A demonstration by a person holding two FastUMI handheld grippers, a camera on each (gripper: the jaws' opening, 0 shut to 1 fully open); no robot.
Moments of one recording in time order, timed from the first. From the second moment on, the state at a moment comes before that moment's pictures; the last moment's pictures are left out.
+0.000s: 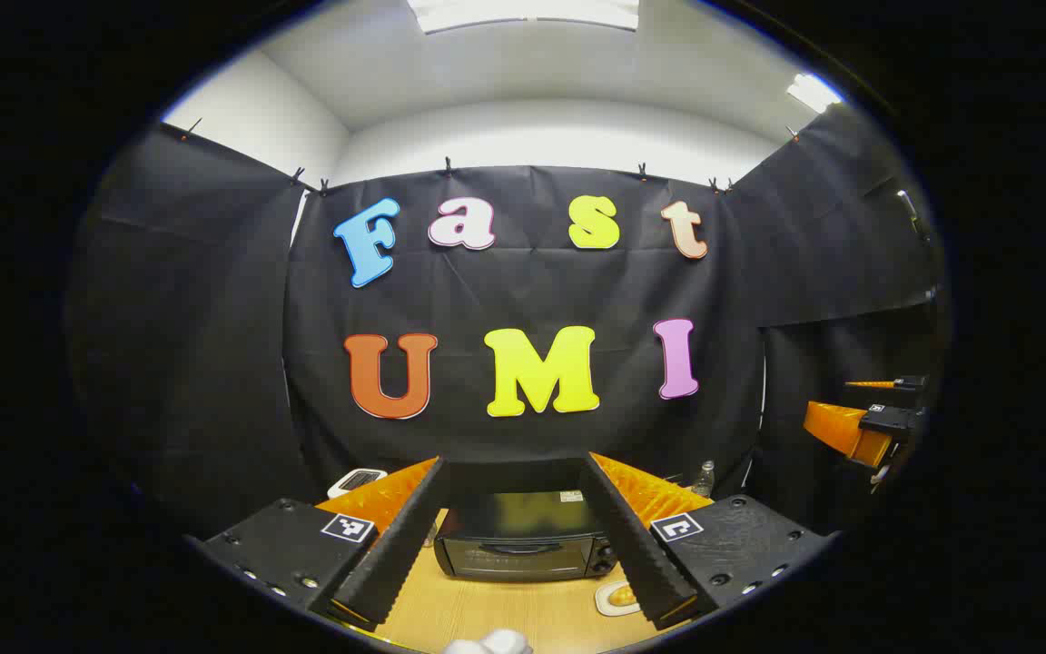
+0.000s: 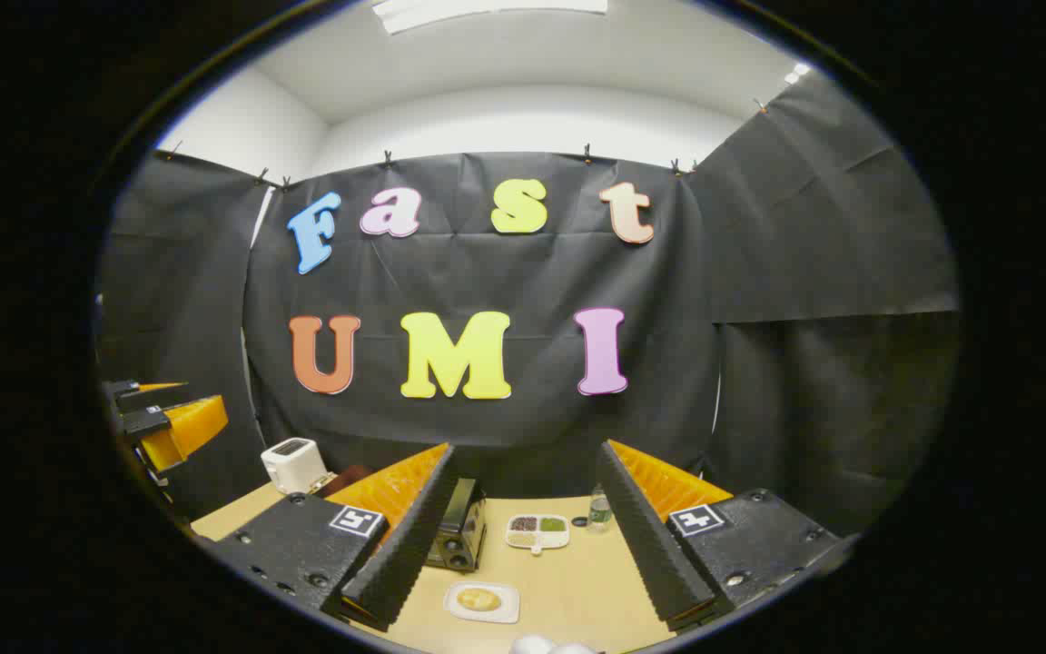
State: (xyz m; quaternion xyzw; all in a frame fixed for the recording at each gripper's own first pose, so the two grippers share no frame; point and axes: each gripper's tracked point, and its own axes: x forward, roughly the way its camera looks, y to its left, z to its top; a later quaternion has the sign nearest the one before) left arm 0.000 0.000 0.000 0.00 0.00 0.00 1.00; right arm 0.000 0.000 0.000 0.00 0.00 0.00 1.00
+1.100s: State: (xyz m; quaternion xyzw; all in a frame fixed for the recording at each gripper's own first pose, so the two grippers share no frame) left arm 0.013 -0.003 -0.031 0.00 0.00 0.00 1.00; right arm -0.001 -0.011 0.002 -0.01 -0.02 0.00 1.00
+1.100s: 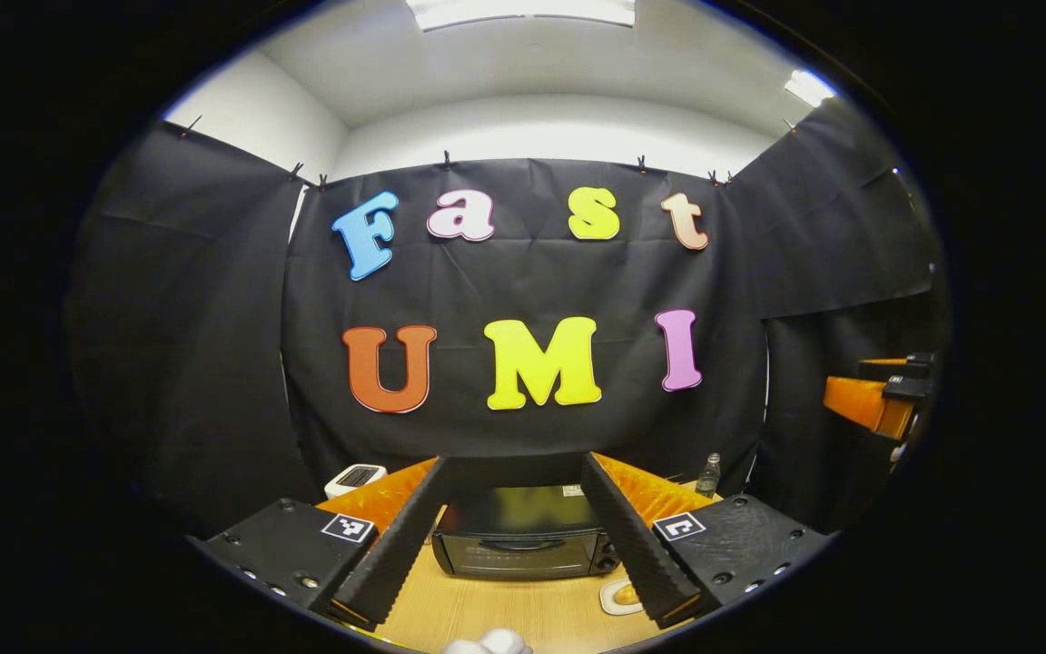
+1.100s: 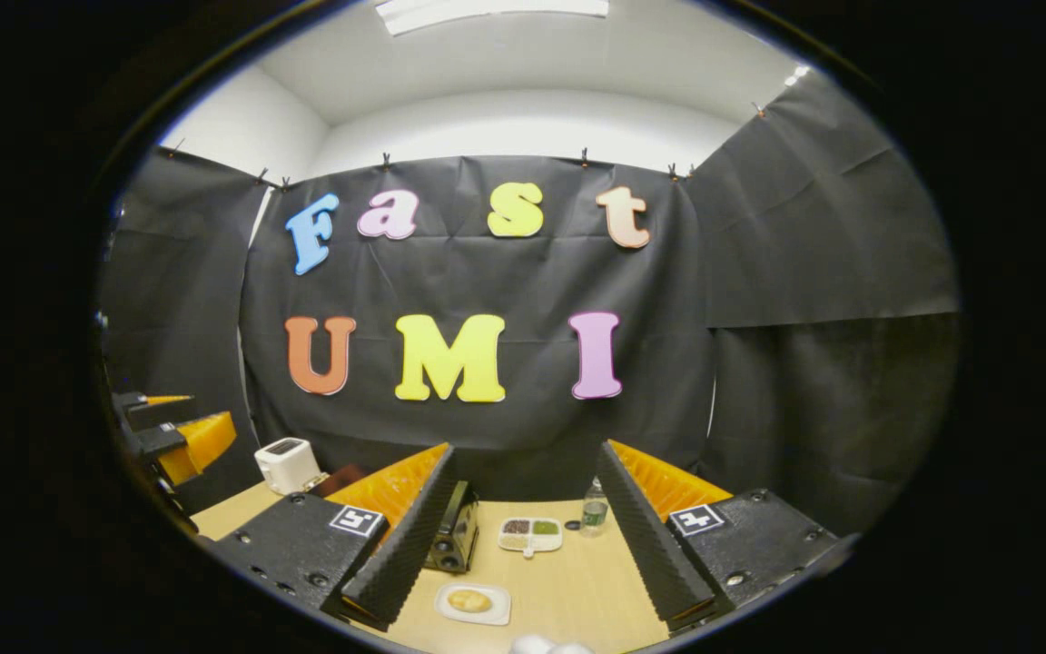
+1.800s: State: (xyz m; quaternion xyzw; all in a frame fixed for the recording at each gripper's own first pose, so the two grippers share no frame) left arm 0.084 -0.035 -0.217 -0.01 0.11 -0.02 0.99; right arm 0.003 -0.050 -0.007 -0.06 -0.02 -0.03 1.00
